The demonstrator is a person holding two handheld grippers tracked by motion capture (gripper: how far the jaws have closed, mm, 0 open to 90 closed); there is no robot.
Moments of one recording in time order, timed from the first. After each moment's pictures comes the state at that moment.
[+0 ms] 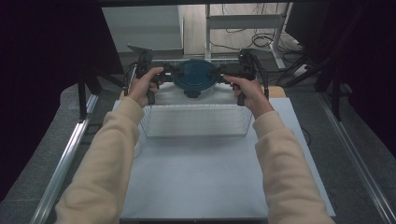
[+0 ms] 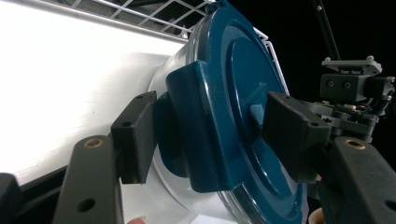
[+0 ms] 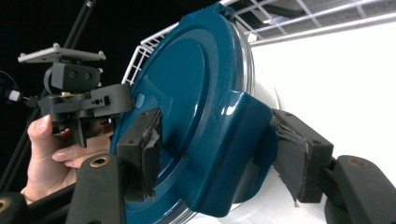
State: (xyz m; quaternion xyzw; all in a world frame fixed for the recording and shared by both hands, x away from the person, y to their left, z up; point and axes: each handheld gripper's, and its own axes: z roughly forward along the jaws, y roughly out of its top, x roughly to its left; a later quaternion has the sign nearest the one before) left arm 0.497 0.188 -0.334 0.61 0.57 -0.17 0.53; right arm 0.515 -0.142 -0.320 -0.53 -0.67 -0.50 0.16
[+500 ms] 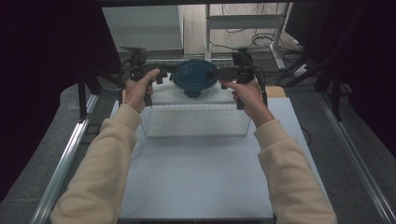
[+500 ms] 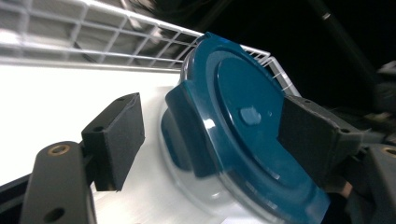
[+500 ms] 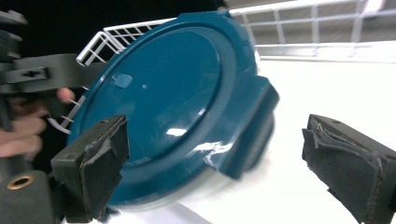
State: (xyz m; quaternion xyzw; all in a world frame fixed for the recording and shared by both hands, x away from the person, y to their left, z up) left arm 0.467 0.194 -0.319 0.64 0.53 -0.02 0.55; right arm 0.474 -0.124 -0.296 -0.50 -0.73 -0.46 -0.04
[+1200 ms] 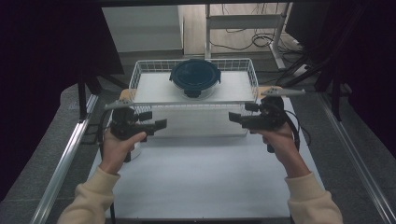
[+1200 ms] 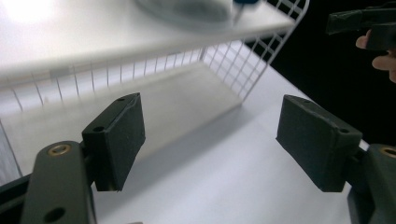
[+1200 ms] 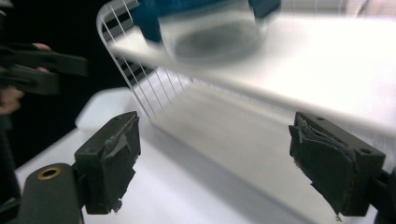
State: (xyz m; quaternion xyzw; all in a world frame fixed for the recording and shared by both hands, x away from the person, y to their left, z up) left arm 0.304 0.202 -0.378 0.72 0.45 0.10 0.52; right arm 0.357 -0.200 -0.340 -0.37 -0.77 -0.51 -0.11
